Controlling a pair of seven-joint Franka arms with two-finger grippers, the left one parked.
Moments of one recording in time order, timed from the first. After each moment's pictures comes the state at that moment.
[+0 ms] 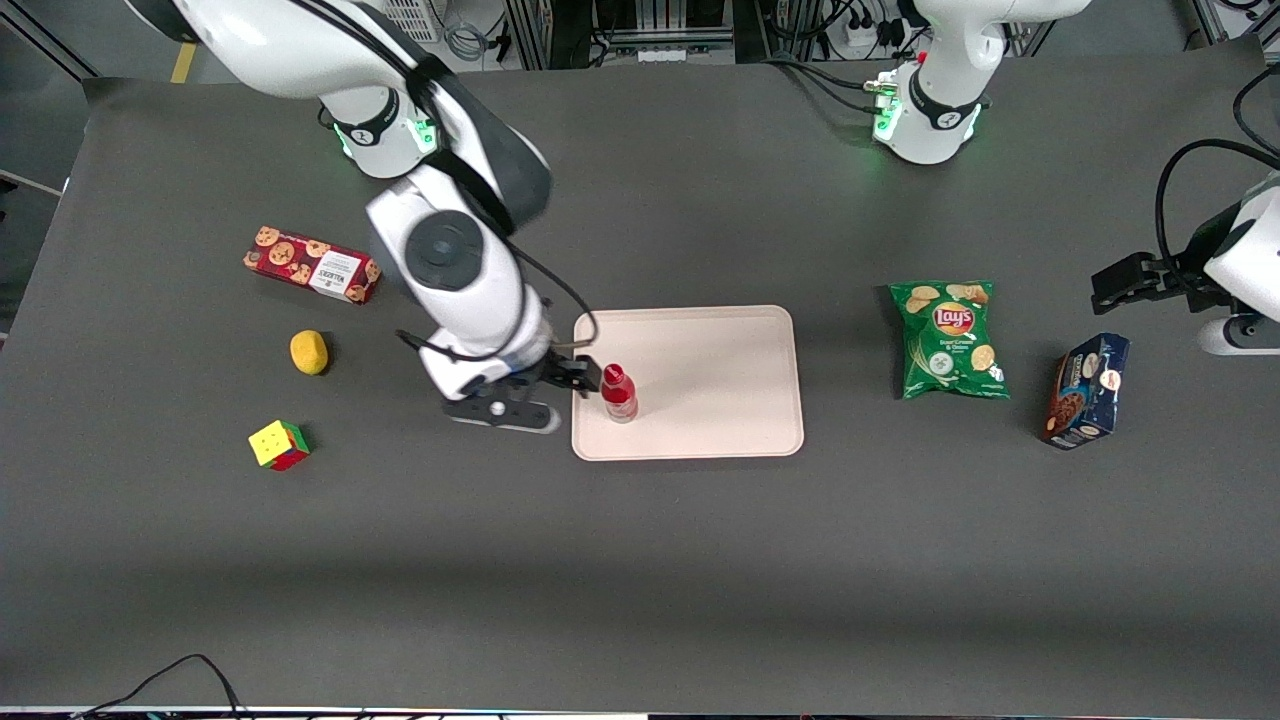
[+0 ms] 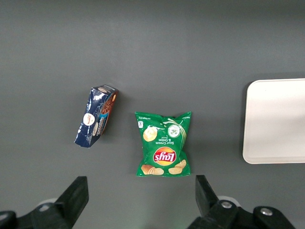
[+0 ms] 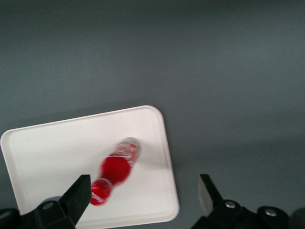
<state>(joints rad) 0.29 0.49 0.34 -1.47 -0.14 1.99 0.82</state>
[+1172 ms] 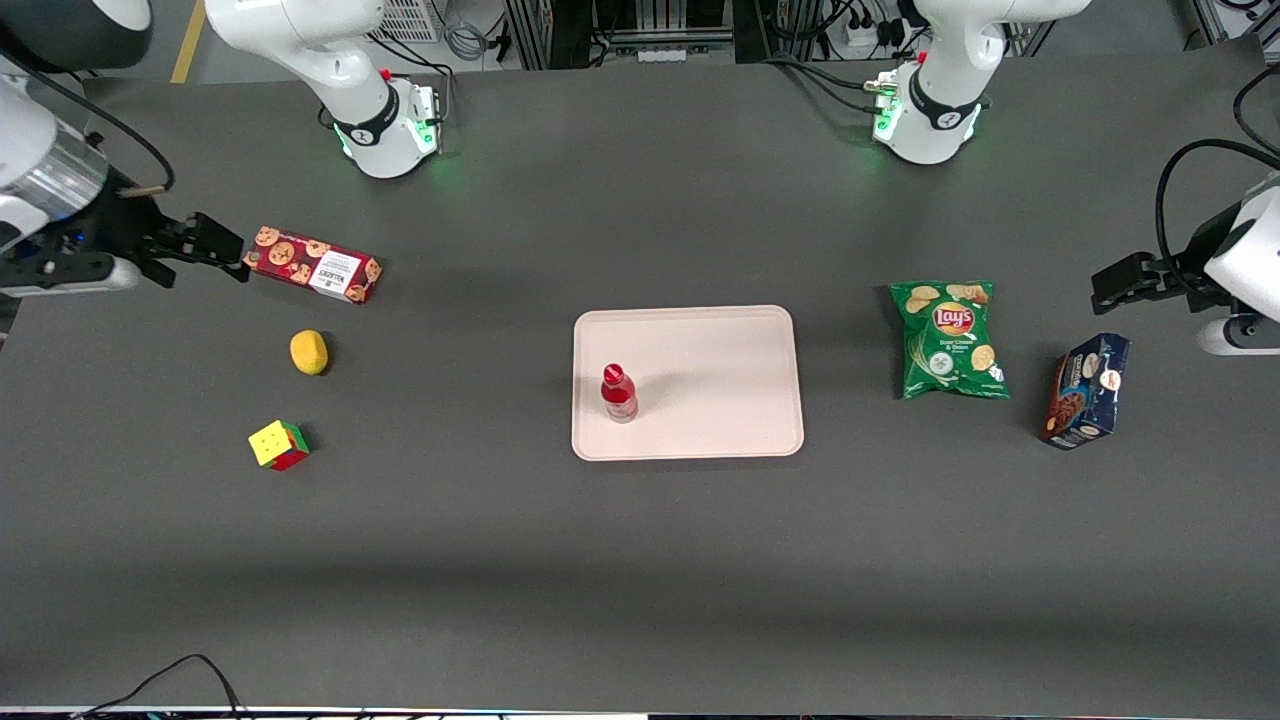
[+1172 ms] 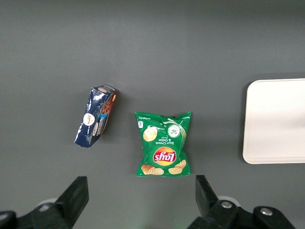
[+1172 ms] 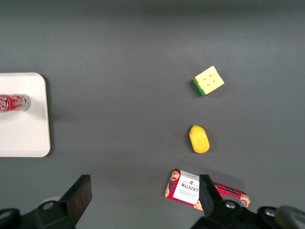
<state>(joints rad) 0.15 -0.22 -0.12 -1.94 0.03 1.76 0.04</state>
